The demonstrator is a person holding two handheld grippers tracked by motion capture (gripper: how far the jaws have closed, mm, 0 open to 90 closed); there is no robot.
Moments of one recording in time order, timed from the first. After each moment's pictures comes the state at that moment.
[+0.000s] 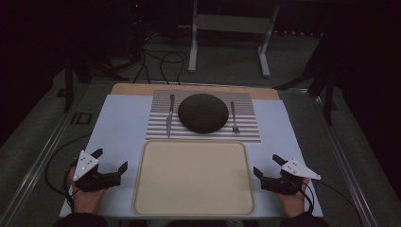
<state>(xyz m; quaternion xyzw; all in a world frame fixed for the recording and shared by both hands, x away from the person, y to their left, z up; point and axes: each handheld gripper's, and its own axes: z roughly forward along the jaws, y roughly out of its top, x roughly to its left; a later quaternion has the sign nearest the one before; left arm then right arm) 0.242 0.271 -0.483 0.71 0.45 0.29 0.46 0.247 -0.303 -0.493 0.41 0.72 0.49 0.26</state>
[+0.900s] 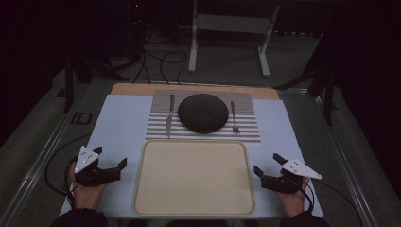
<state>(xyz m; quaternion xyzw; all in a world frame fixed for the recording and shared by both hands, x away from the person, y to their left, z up) 0.256 0.273 -0.481 0.70 0.47 0.28 0.45 0.249 -0.303 -0.493 0.42 0.71 0.49 0.26</state>
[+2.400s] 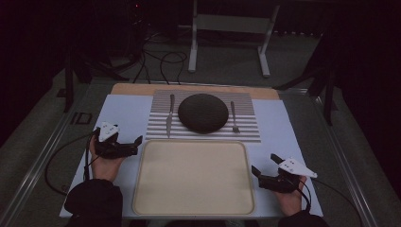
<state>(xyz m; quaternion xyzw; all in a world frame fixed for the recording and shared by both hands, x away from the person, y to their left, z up) 0.327 0.232 -0.456 0.72 0.46 0.29 0.42 0.253 -0.298 -0.498 0.42 0.72 0.48 0.26</state>
